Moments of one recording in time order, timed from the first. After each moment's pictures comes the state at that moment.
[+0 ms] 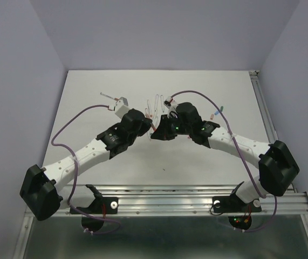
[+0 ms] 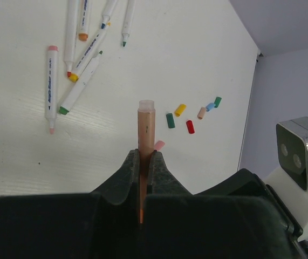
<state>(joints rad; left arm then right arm) -0.79 1.20 0.90 -0.24 -0.43 -1.21 0.76 1.49 1.02 -0.04 -0.38 0.60</state>
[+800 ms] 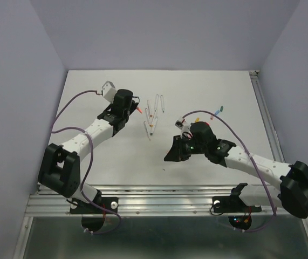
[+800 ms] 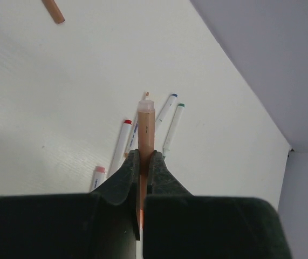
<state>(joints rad) -0.48 1.47 1.02 -0.08 -0.46 -1.09 0.78 1.19 0.68 -0.05 -0.50 0.66</state>
